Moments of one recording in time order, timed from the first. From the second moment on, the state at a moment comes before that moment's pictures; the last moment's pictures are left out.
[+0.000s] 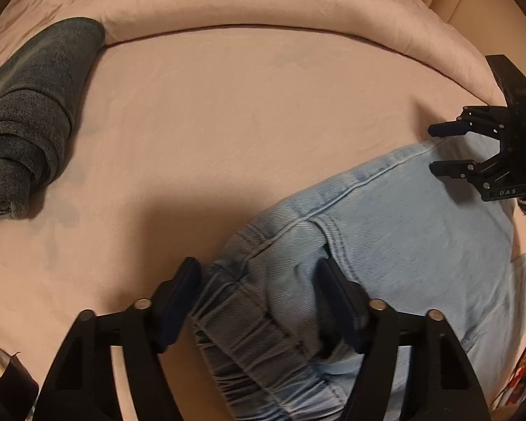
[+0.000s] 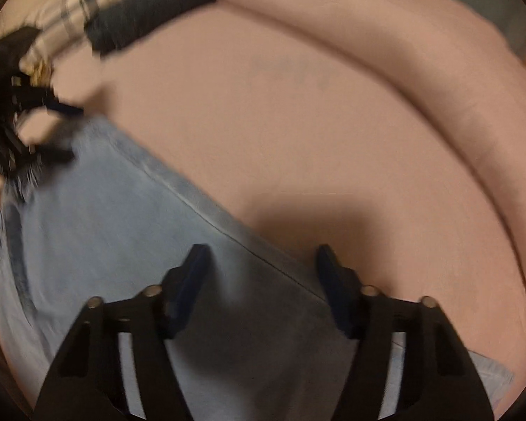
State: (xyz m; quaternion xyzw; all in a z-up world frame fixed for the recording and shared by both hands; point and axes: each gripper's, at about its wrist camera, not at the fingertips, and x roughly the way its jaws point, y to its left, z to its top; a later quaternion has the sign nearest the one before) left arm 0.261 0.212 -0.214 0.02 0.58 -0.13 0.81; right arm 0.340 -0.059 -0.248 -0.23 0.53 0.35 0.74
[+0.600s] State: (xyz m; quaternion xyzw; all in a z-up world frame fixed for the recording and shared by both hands) left arm 0.264 0.215 -0.200 0.02 0.54 -0.09 0.84; right arm 0.320 -0.052 -0.230 -0.34 0.47 0.30 0.75
